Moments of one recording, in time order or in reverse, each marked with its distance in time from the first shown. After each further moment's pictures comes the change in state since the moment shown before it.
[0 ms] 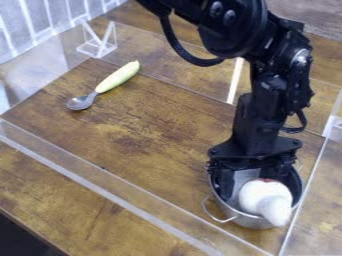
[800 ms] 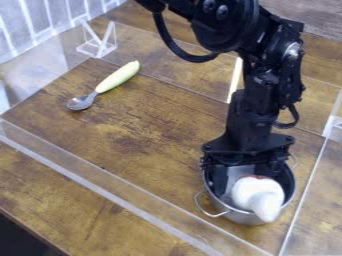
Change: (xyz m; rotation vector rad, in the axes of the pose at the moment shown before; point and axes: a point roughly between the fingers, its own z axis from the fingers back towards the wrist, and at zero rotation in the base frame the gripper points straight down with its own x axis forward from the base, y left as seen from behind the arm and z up) arm 0.003 0.005 0.001 0.013 0.027 0.005
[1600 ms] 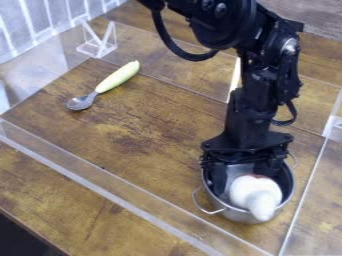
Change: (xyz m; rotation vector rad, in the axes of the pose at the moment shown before) arm 0.002 0.000 0.000 0.002 0.032 0.004
